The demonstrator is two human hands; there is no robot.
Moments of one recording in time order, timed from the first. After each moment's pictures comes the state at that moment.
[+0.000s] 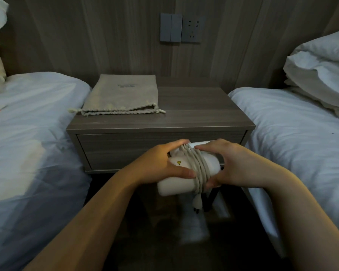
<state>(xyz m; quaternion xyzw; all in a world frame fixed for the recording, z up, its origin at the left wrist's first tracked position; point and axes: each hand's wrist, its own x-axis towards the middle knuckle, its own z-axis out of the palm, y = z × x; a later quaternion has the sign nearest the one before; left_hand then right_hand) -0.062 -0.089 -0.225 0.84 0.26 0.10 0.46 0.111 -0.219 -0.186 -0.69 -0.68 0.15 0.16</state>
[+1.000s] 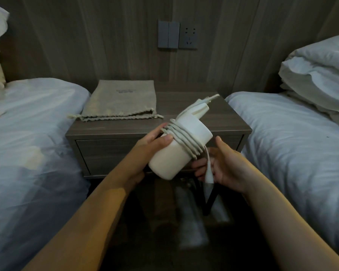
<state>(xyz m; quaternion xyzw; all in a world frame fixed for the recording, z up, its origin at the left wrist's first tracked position) -0.064 -0.079 -0.218 0.61 0.23 0.27 0.71 0.119 -0.193 -0.223 -0.57 -0.25 0.58 0.53</state>
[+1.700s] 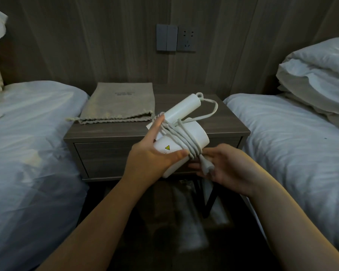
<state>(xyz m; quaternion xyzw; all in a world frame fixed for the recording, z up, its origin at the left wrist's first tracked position) -0.059 -0.102 -0.212 0.77 0.32 0.40 0.38 0.104 -0.204 -0.197 -0.54 -0.28 0.59 0.52</state>
